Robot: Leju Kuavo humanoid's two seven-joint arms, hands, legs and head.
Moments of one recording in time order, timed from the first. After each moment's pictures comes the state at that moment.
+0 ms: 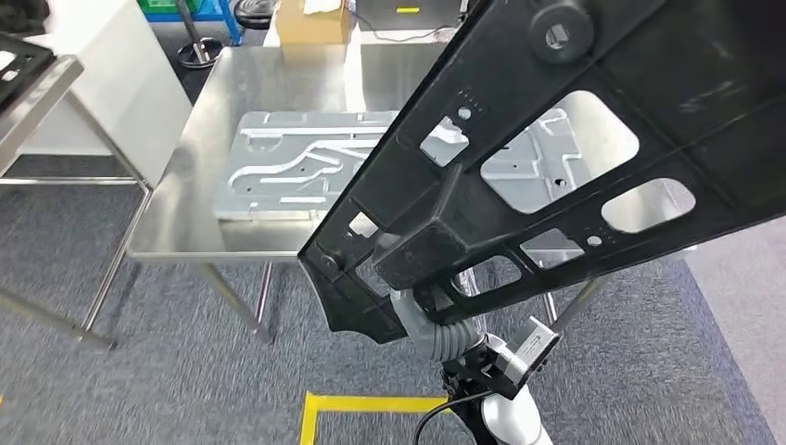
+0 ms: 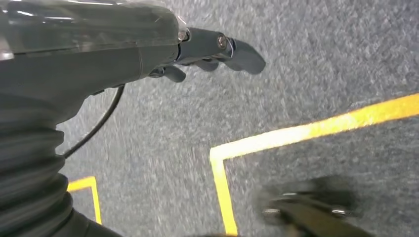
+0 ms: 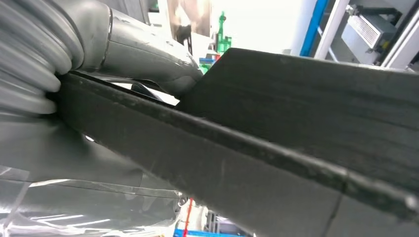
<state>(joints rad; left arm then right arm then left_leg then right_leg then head) -0.08 -0.10 0.97 -0.21 -1.26 0.28 -0.06 -0.12 0.15 0.47 -1.73 0.11 0.02 -0.55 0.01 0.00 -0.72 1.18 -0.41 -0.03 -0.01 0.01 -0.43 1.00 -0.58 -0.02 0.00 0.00</state>
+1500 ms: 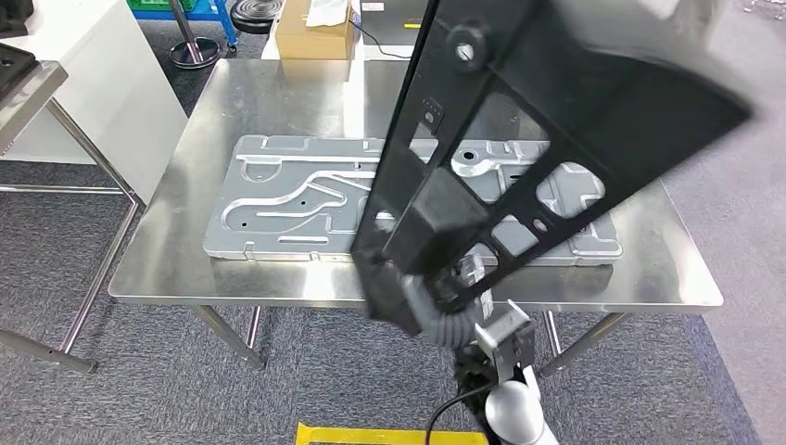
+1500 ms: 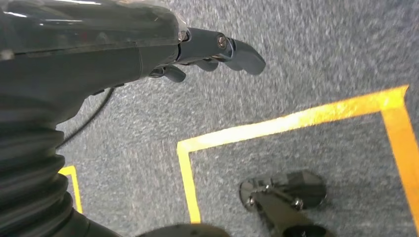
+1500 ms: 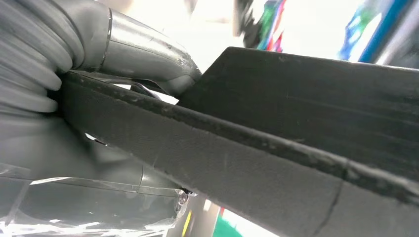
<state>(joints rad) -0.10 -0.11 1.00 -0.21 -1.23 0.26 -0.09 -0.12 0.12 0.41 -1.69 0.26 -0.16 -0.45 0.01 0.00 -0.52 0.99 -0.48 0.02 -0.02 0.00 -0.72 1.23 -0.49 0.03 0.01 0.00</state>
